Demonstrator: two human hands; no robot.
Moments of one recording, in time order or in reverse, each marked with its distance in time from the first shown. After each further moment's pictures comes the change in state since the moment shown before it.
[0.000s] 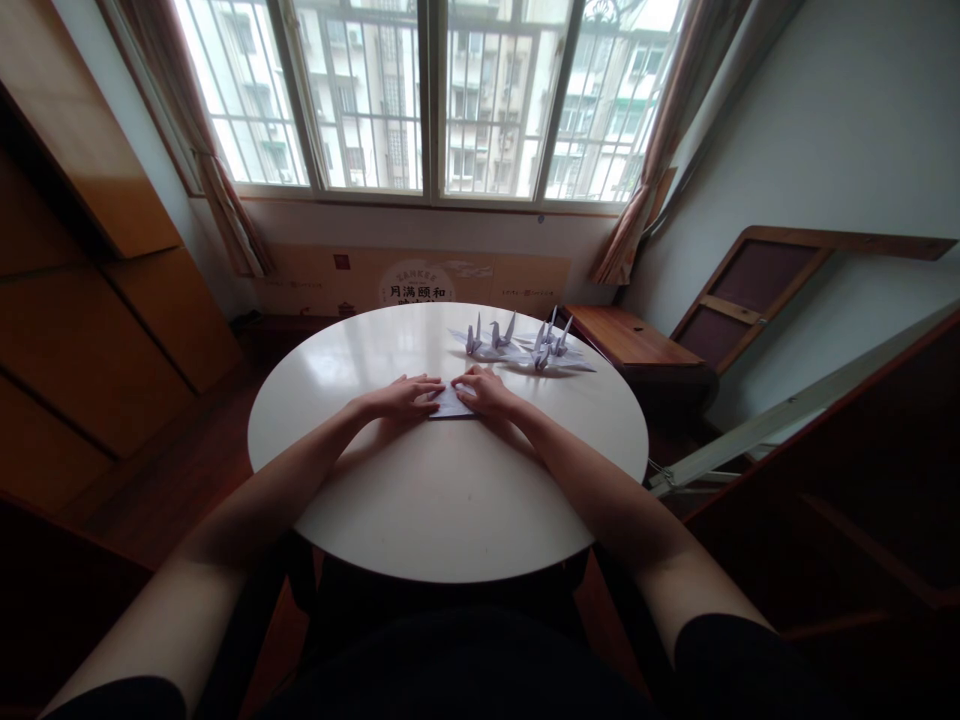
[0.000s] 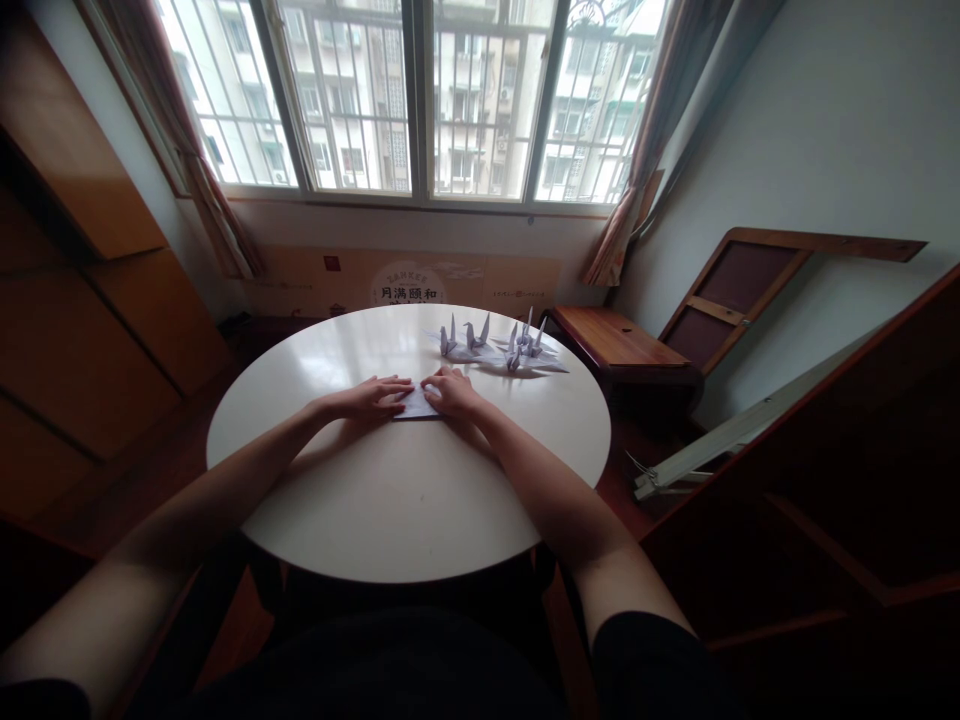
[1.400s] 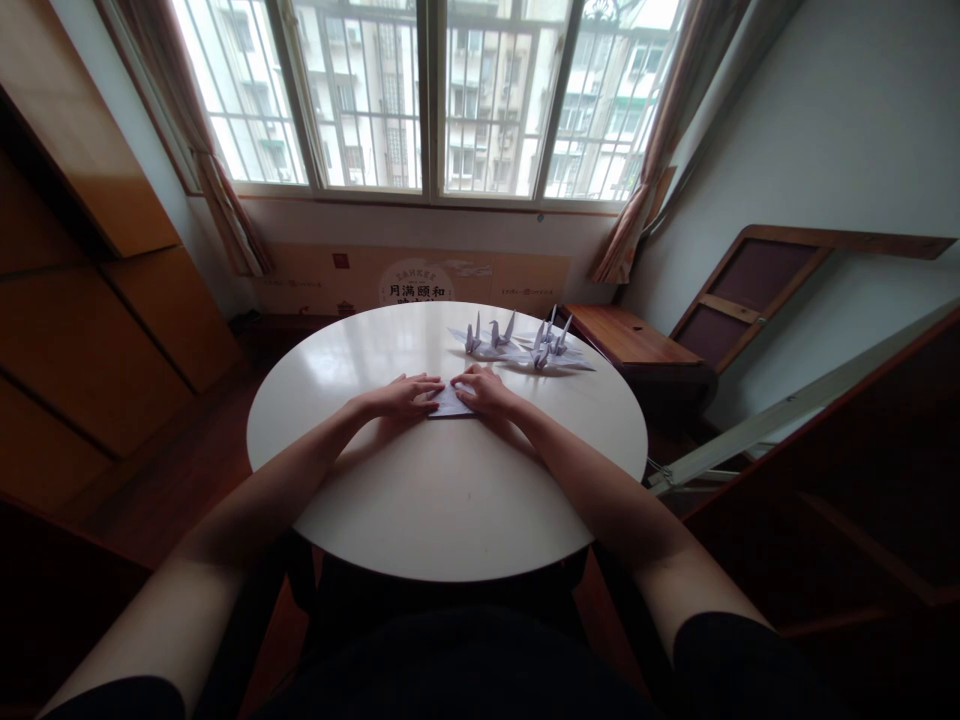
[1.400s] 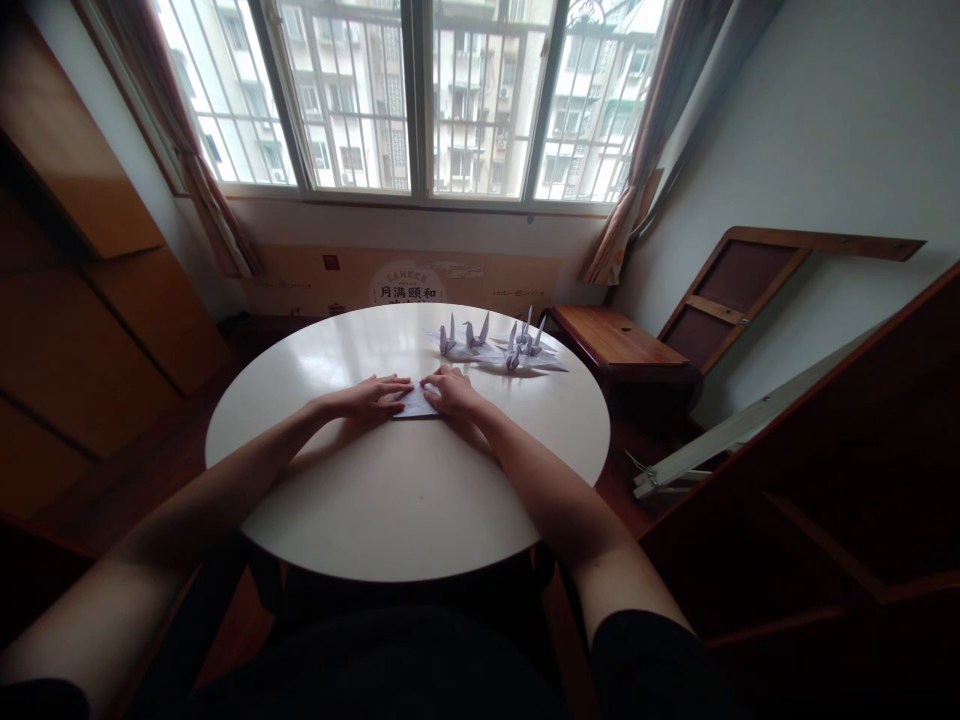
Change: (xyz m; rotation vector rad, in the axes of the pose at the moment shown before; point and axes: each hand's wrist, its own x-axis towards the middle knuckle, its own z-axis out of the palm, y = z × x) left_hand -0.001 0.005 -0.004 0.006 0.005 -0.004; right_hand 0.003 0.004 0.004 -0.001 0.010 -0.010
